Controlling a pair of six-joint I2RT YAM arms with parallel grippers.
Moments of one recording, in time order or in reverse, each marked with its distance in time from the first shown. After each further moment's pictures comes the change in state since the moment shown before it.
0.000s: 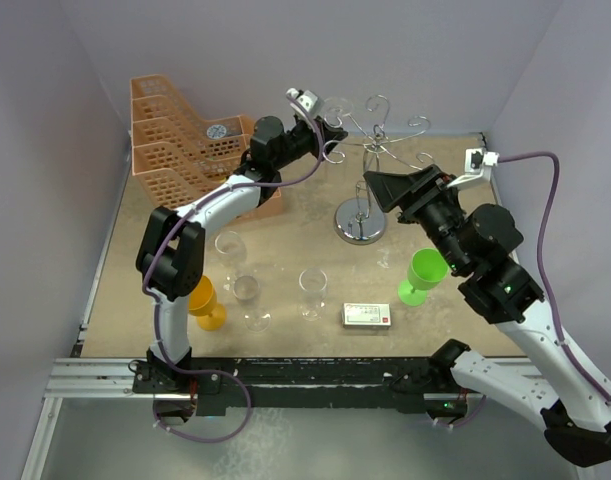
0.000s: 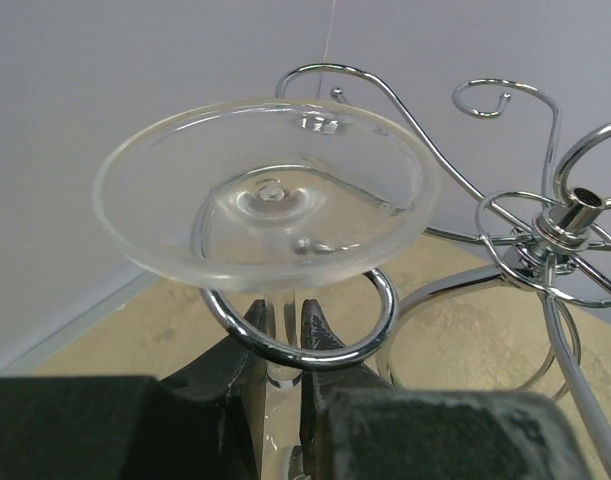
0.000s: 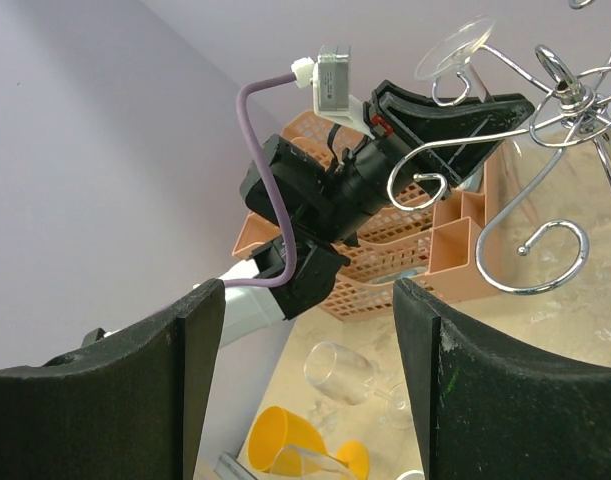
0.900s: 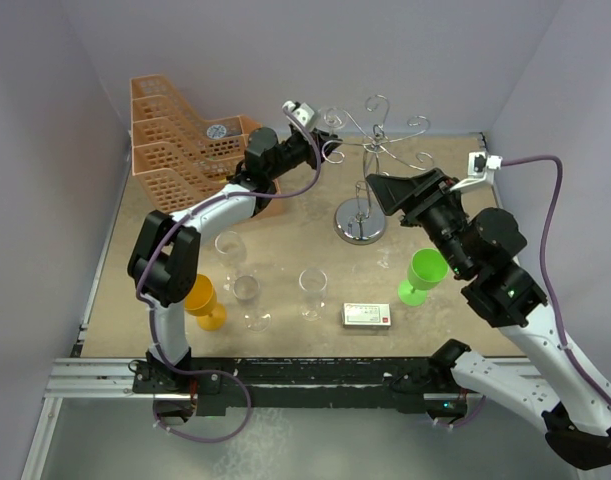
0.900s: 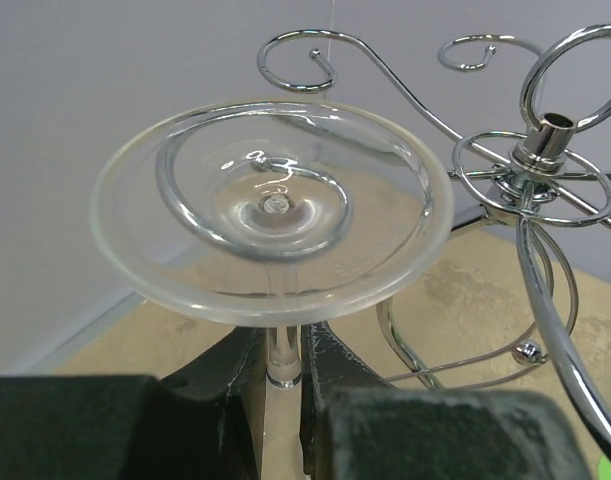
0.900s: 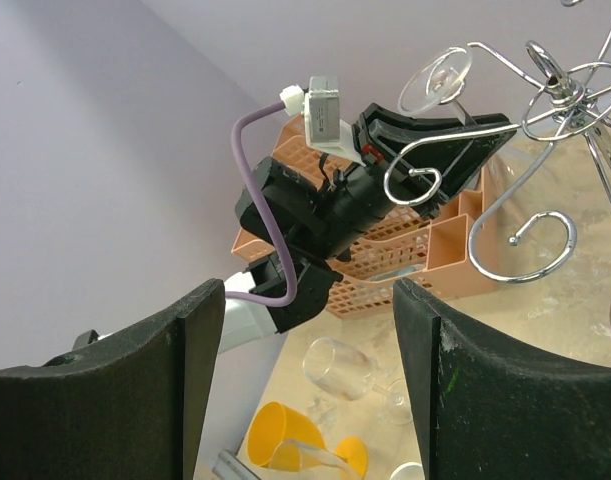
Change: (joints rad) left arm 0.000 -0.064 -0.145 0.090 -0.005 0.070; right arm 0.000 -0.024 -0.009 -0.013 0.002 0.000
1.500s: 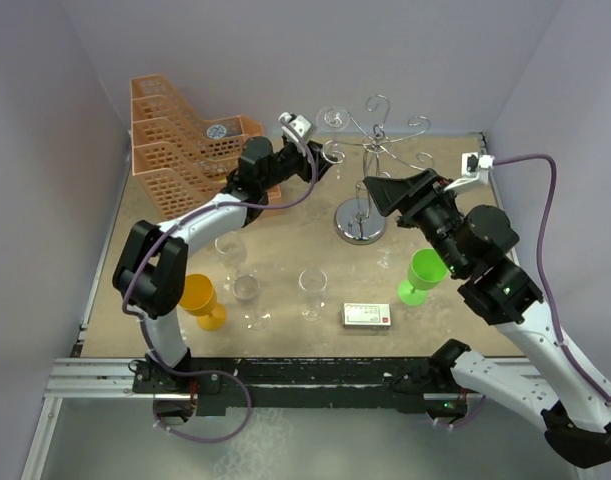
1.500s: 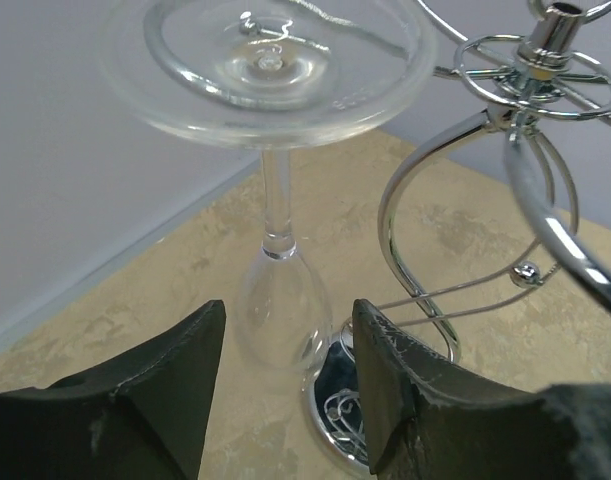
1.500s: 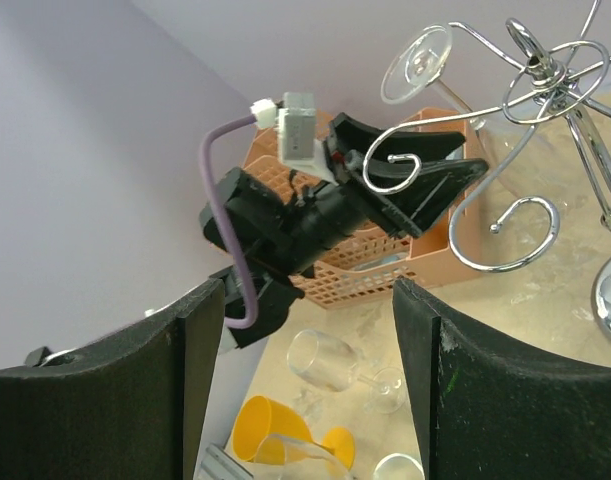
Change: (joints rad) left arm -0.004 -0.088 -0.116 -0.081 -0.046 0.082; right arm 0.000 0.011 -0.009 -0.024 0.010 -0.001
